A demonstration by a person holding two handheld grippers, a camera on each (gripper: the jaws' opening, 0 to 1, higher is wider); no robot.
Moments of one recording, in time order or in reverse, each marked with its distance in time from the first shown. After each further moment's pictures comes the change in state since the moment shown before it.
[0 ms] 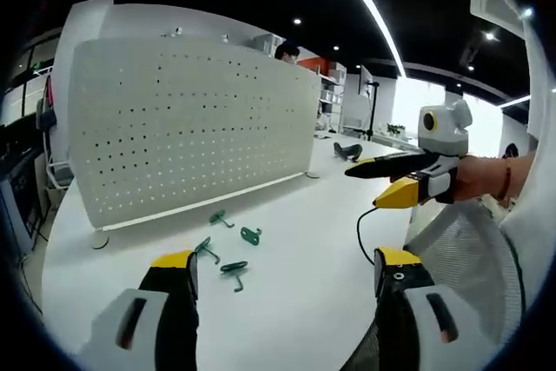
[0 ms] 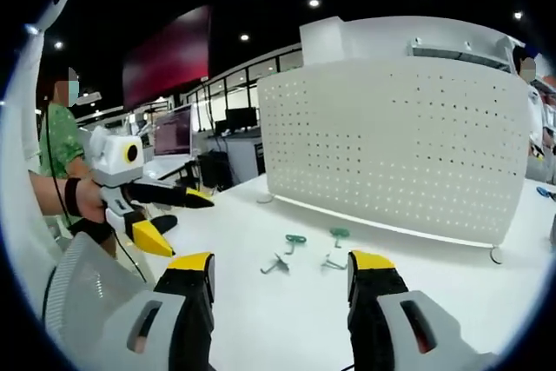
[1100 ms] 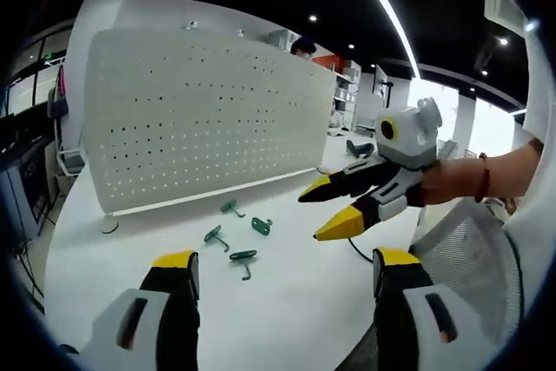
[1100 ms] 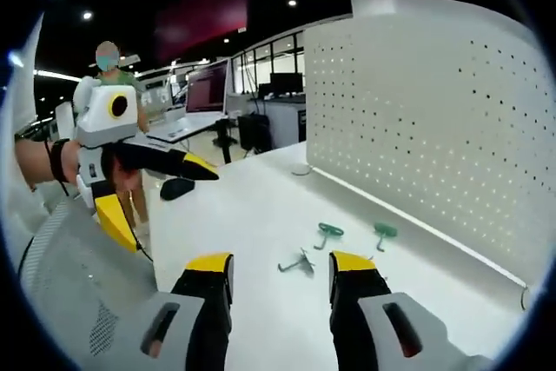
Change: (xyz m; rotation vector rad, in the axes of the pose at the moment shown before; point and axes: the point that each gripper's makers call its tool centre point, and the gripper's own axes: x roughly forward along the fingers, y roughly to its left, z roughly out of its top) left arm -0.006 0.010 -0.011 -0.044 0.021 0.057; right arm 0.082 0.022 -0.034 -0.127 0.181 0.212
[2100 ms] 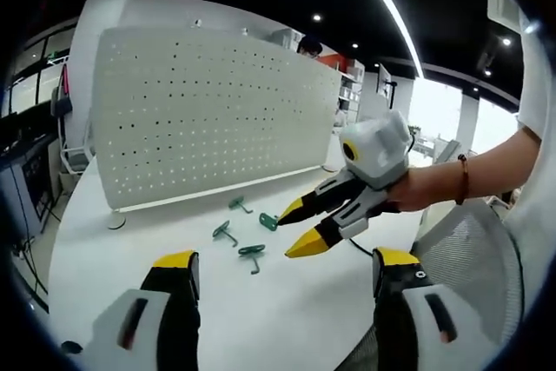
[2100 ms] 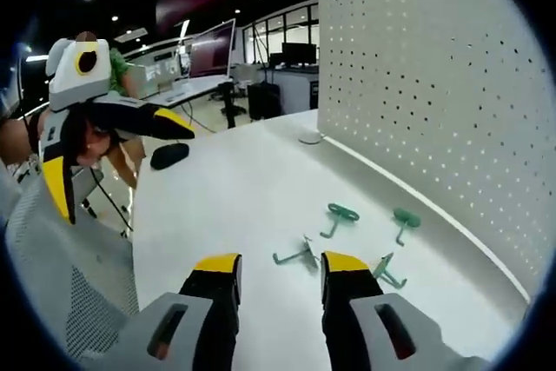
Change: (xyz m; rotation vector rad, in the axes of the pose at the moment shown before) left arm -0.009 0.010 -0.004 -0.003 0.009 0.018; right arm 0.050 -0.008 -0.031 -0.045 0.154 0.041
